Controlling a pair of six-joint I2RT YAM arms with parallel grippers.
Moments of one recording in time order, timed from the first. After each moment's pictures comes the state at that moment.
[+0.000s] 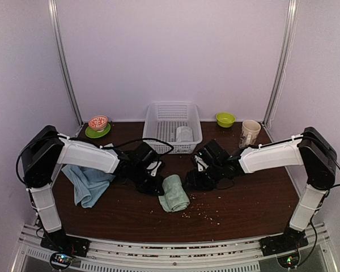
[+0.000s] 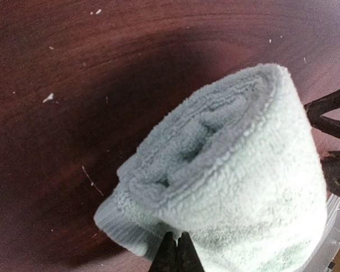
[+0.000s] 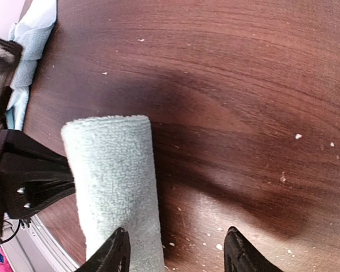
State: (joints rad) left arm -0.87 1.87 1.11 -0.29 0.28 -0.58; right arm 0.83 1.76 1.02 -0.22 -0.23 0.73
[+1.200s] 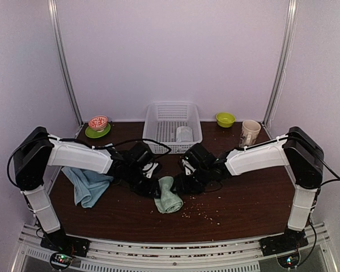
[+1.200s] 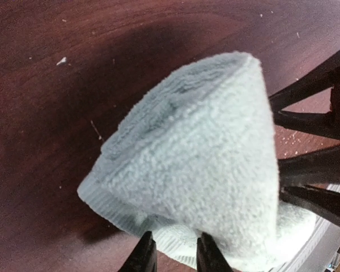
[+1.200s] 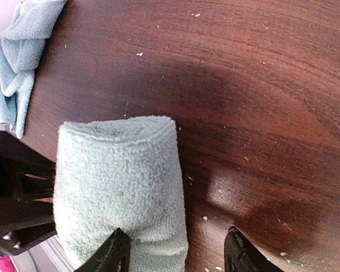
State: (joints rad) left arm -0.87 1.79 1.05 -0.35 0.29 -0.52; right arm 0.91 1.88 1.14 -0.21 -0.24 0.76
